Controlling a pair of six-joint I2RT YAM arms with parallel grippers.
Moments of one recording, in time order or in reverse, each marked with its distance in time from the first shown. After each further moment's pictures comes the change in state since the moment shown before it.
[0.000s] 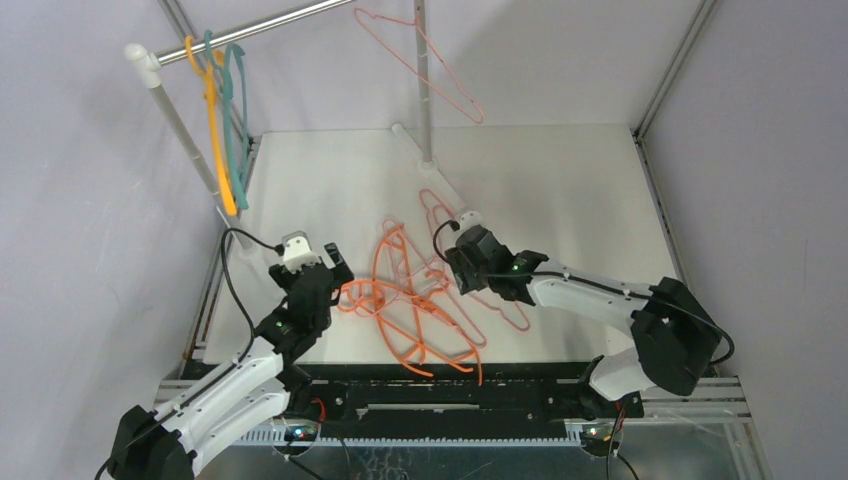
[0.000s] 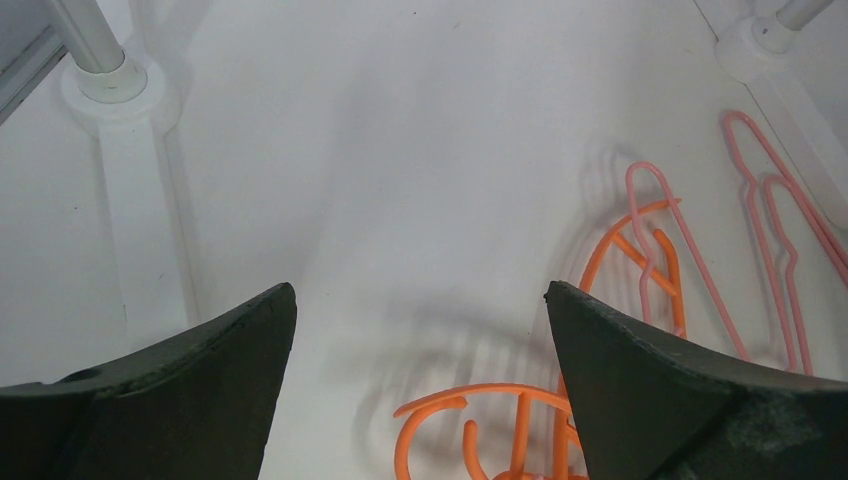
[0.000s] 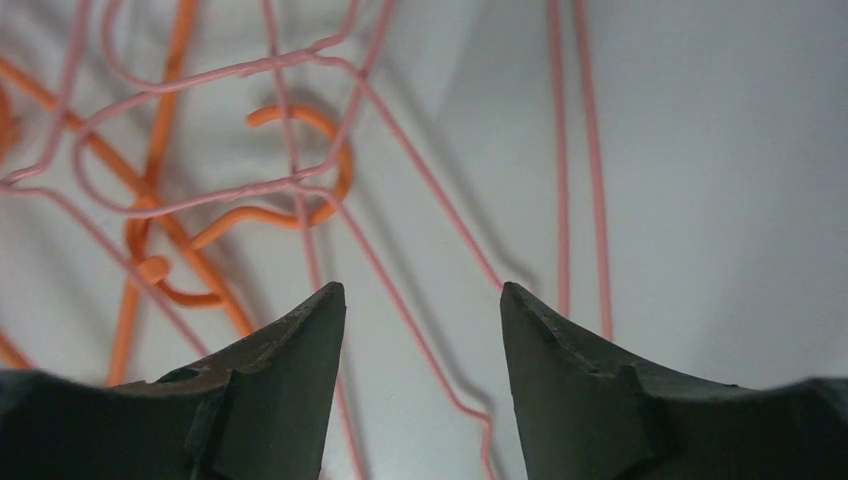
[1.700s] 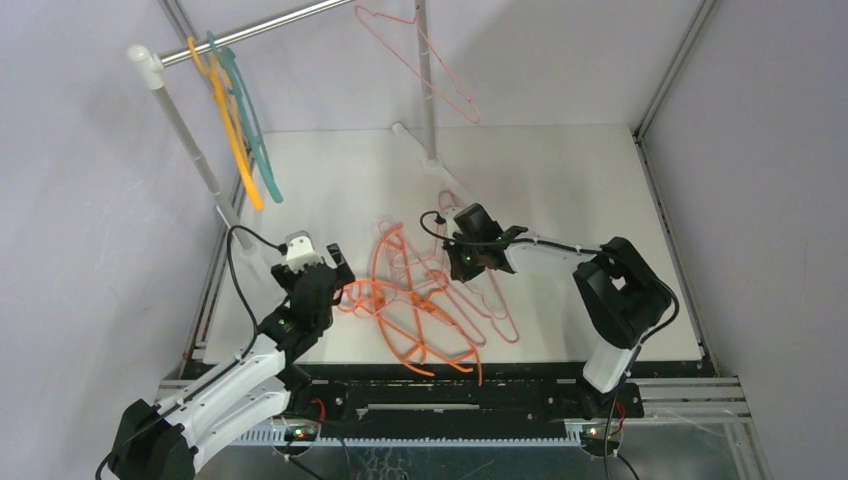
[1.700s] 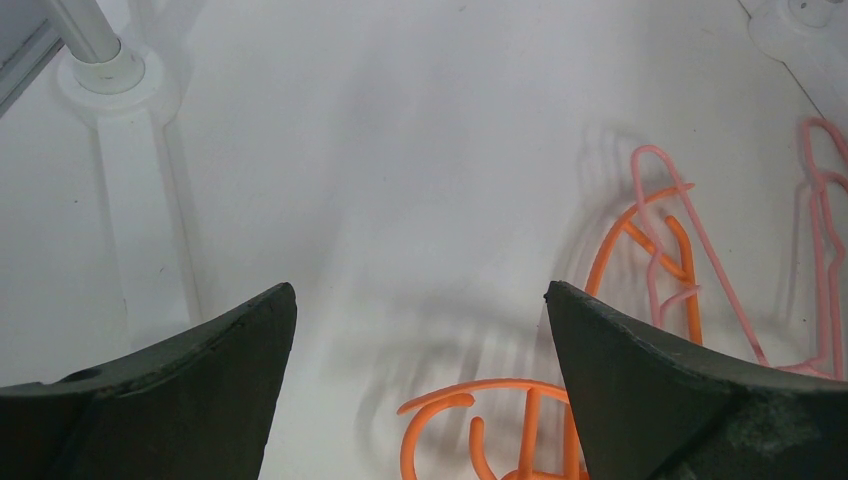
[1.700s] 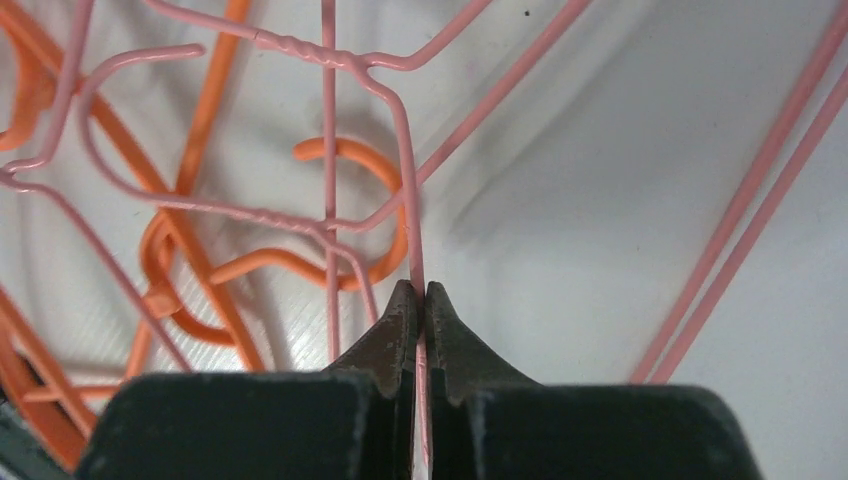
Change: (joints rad) left arm 0.000 0.033 0.000 0.000 0.006 0.000; right arm -0.186 0.341 0.148 0.070 -0.438 -0.161
